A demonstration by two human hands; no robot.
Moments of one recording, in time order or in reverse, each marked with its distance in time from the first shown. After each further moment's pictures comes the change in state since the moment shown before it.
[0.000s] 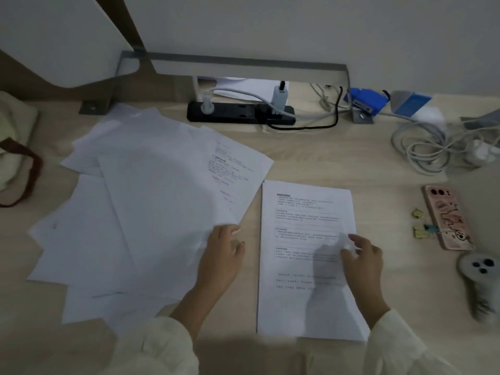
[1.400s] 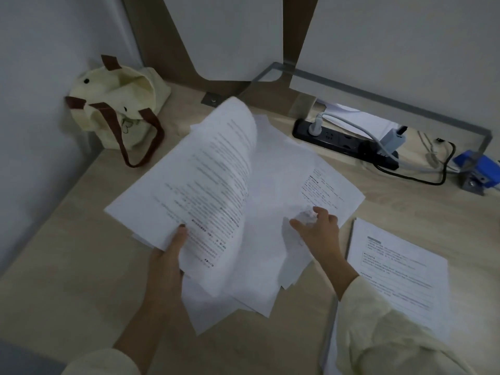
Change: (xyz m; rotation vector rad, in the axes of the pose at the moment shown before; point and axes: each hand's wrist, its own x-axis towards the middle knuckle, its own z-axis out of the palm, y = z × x) left_hand -0.044 -0.114 -0.154 -1.174 0.567 -0.349; right_hand -0.050 -0.173 0.164 -0.221 -0.397 -0.346
